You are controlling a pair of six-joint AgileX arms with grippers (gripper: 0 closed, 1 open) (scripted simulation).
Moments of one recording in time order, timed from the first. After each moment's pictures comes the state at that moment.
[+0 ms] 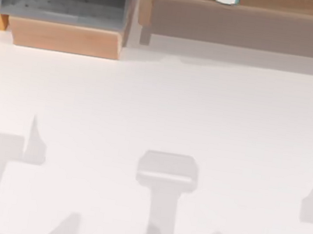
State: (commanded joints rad) left arm -0.11 0.20 0.15 0.08 -0.09 0.01; right arm 0.00 0.00 0.00 0.00 0.00 0.00
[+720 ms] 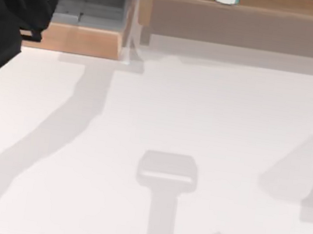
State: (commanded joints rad) left arm -0.54 1.34 1.00 0.42 -0.48 0.03; right arm 0.00 0.00 0.00 0.00 0.00 0.00
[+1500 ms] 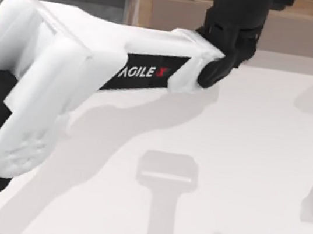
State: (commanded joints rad) left arm -0.78 2.35 1.78 0.59 -0.73 0.01; right arm 0.00 0.00 0.00 0.00 0.00 0.00
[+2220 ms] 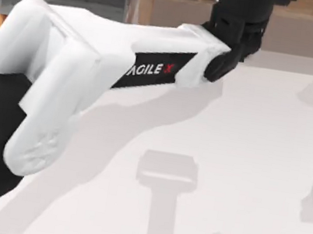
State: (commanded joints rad) left arm -0.76 2.42 1.89 0.56 -0.71 0.01; right arm 0.00 0.00 0.00 0.00 0.00 0.00
